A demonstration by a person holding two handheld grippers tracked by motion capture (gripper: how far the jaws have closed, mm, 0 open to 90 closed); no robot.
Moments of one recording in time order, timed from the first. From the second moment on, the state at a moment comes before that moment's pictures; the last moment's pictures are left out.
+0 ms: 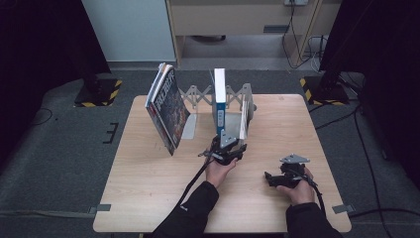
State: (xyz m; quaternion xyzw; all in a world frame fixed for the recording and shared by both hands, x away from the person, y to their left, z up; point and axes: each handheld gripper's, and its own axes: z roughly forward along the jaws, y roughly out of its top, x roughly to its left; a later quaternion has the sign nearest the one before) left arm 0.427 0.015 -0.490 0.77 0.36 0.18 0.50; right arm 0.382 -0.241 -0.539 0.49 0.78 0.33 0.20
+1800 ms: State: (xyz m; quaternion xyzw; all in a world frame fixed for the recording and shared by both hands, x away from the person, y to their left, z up) left arm 0.428 0.031 -0.476 0.79 0.34 0.15 0.49; right arm 0.383 -0.240 -0.539 0.49 0.78 0.33 0.20
